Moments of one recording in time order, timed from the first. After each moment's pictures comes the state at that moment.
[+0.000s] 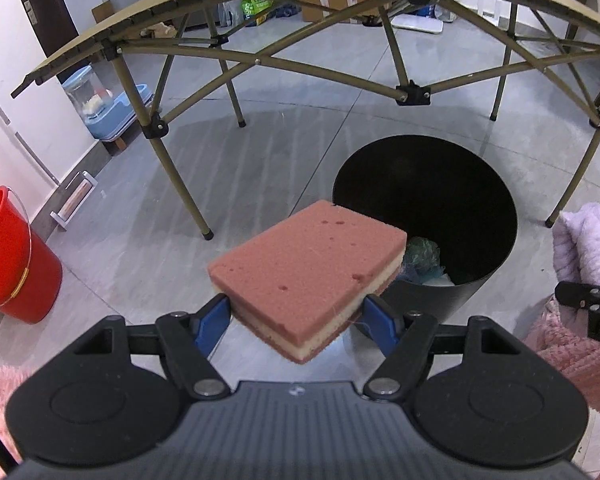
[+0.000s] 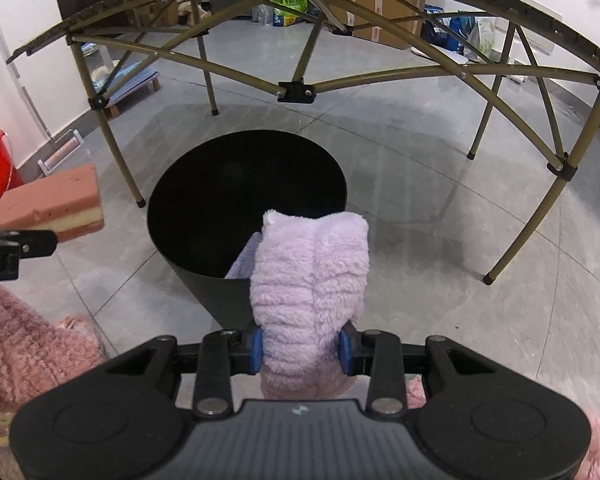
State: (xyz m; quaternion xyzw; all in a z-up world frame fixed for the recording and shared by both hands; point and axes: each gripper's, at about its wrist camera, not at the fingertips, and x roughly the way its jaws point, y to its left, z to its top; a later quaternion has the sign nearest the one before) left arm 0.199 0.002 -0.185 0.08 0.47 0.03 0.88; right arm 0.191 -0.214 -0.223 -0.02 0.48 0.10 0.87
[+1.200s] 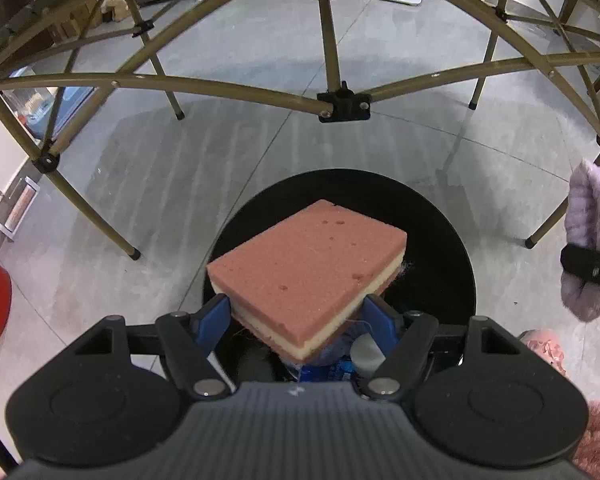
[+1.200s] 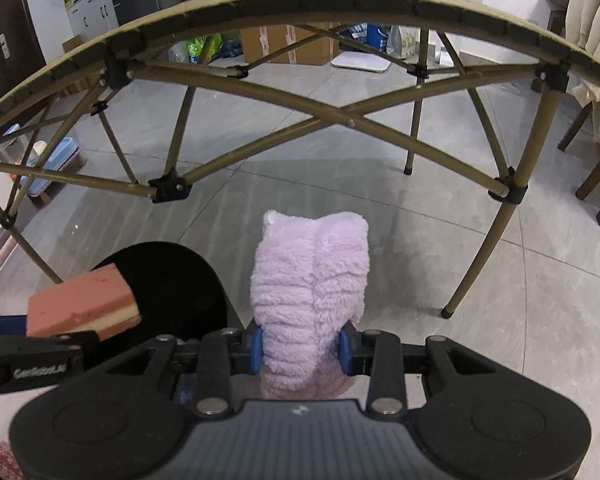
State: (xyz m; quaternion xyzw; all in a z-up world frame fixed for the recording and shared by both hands) left arm 0.330 -0.092 -0.223 0.06 0.52 0.00 0.85; right arm 0.302 -0.288 -0.214 0.05 0.45 0.00 0.89
